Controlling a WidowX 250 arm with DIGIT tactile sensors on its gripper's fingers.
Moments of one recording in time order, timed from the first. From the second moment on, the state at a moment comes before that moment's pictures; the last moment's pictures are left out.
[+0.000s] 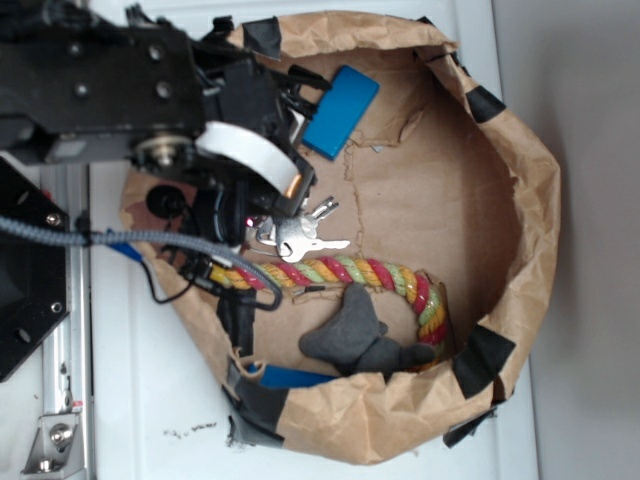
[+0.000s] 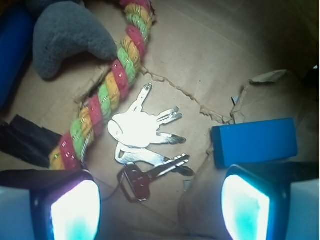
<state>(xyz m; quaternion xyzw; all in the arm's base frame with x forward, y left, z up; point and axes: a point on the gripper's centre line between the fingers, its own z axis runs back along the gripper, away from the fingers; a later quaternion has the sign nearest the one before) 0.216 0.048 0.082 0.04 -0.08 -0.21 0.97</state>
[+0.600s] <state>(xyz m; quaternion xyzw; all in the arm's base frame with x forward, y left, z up) 0.233 0.037 0.070 0.04 -0.05 -0.19 0.98</state>
